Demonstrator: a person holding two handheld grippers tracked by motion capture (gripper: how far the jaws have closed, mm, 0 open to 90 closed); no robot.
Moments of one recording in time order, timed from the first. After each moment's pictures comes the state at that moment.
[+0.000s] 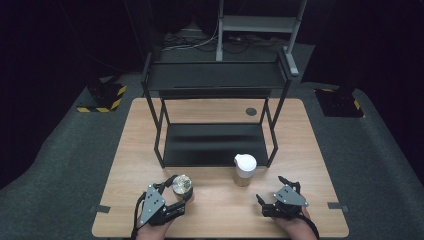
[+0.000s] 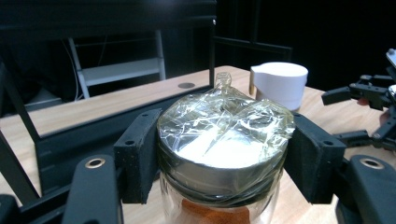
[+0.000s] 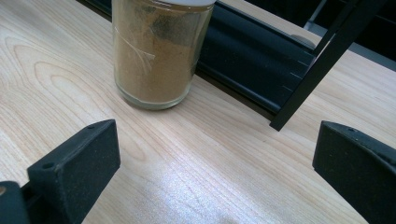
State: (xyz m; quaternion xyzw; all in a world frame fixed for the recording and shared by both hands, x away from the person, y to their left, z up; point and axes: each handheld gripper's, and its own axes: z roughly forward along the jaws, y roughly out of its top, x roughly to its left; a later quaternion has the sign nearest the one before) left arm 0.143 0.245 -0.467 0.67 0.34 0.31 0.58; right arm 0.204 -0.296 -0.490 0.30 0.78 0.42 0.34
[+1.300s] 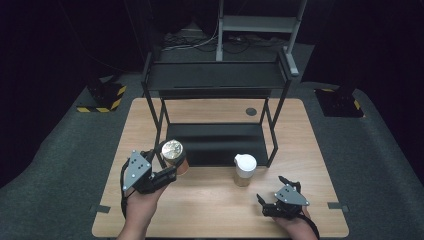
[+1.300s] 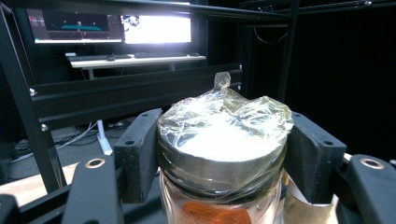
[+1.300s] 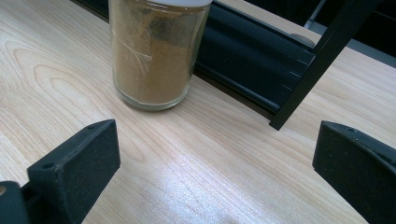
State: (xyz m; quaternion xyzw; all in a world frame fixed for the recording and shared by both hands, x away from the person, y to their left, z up) left arm 0.183 0.260 -0.398 0.63 0.34 0.34 0.61; right arm 0.205 -0.299 -0.490 0.31 0.78 0.43 0.33
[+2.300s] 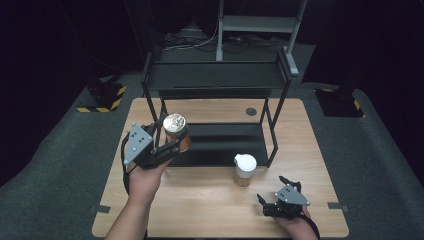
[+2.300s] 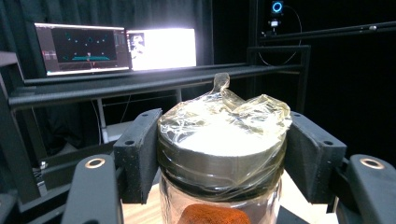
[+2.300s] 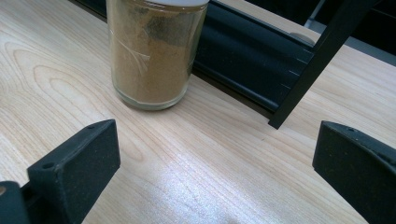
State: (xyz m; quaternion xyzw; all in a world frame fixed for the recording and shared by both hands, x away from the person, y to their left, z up) left arm 0.216 0.248 -0.354 0.60 0.32 0.37 0.63; right arm 0.206 -0.300 -0.490 0.31 0.78 0.43 0.33
